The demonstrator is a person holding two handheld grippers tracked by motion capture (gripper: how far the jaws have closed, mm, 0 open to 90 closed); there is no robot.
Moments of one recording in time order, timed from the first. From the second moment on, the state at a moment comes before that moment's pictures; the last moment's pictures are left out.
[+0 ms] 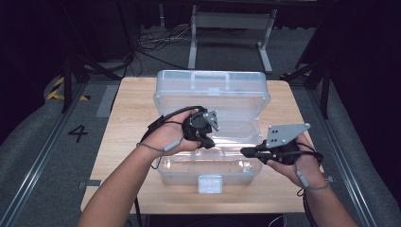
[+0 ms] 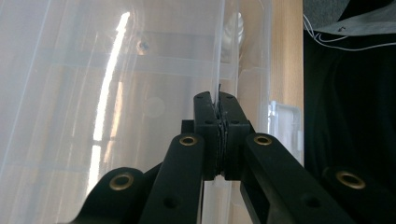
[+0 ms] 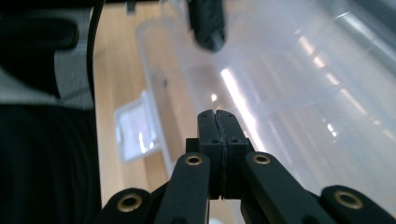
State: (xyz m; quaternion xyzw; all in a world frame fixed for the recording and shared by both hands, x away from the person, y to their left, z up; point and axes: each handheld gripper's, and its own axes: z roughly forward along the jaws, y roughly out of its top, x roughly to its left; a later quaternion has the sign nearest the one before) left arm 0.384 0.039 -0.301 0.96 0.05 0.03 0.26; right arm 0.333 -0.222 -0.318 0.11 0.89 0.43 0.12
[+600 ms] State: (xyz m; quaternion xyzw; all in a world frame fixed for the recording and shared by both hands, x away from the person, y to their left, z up) left arm 0.374 0.043 -0.308 0.96 0.06 0.04 0.28; right arm 0.359 -0.252 -0.320 0.19 0.82 0.53 0.13
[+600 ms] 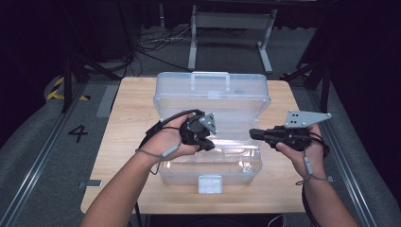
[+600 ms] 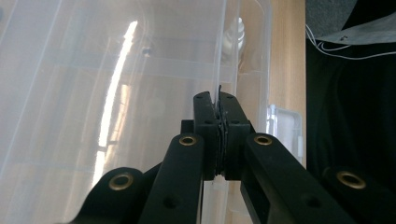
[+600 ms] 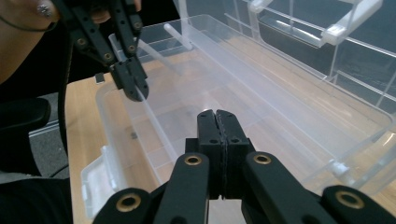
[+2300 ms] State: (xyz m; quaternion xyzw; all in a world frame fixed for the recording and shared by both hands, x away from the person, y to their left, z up) left arm 0.341 0.070 -0.306 0.92 0.11 0.08 0.36; right arm 0.372 -0.274 -0.330 0.28 0.75 0.58 0.14
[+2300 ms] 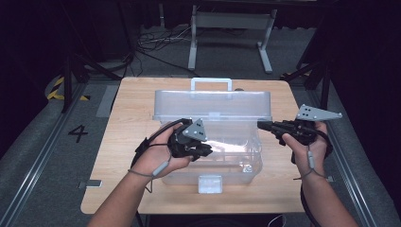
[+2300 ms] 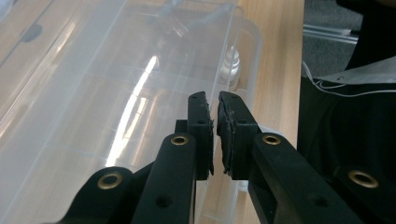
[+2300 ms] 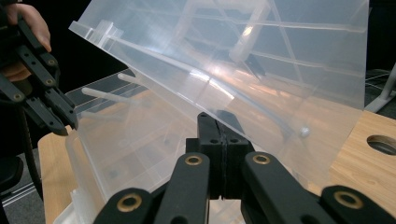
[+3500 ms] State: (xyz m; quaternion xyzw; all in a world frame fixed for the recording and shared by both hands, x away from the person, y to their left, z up) left arm 0.341 0.168 -0.312 0.82 0.31 0.11 0.46; right arm 0.361 -0.280 -0.329 0.28 0.77 0.55 0.13
